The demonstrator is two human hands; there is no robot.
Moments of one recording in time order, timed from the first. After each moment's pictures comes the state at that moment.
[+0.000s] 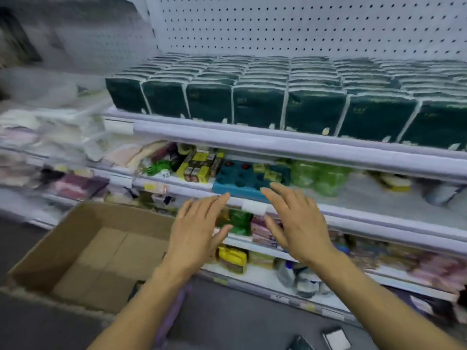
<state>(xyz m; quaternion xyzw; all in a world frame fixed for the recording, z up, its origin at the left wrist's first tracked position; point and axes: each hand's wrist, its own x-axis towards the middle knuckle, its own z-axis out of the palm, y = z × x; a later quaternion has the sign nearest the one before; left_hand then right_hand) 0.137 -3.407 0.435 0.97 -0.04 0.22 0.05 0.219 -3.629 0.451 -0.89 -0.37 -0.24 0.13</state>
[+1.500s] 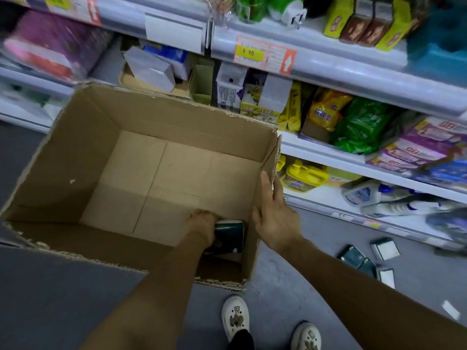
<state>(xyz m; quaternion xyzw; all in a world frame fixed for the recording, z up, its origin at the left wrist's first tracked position) 0.094 -3.079 0.038 0.91 0.11 -0.37 0.12 0.142 -3.255 0.134 -0.96 -0.19 0.19 0.11</state>
